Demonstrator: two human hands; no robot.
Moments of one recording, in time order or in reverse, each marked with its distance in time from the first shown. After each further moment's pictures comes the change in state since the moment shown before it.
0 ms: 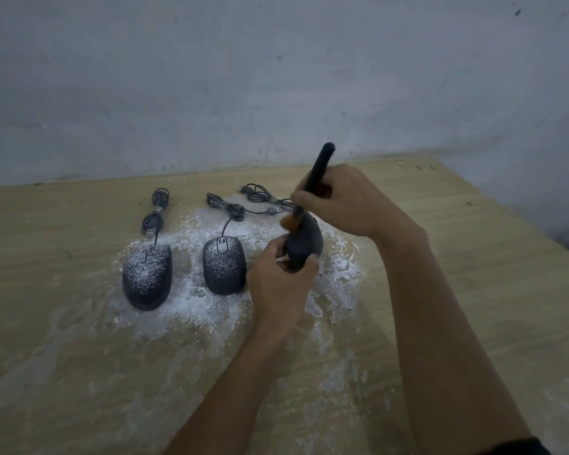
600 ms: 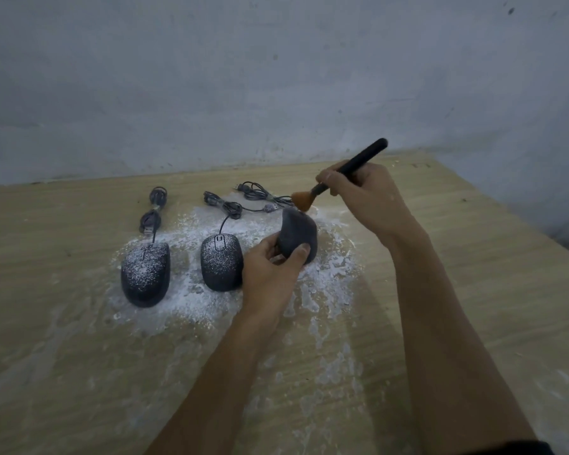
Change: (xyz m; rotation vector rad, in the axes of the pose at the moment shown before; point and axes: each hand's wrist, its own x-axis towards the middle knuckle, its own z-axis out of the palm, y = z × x) left_hand 0.013 0.001 -0.007 -0.227 -0.088 -0.200; right_hand -0.015 0.026 -0.004 0.387 0.257 0.113
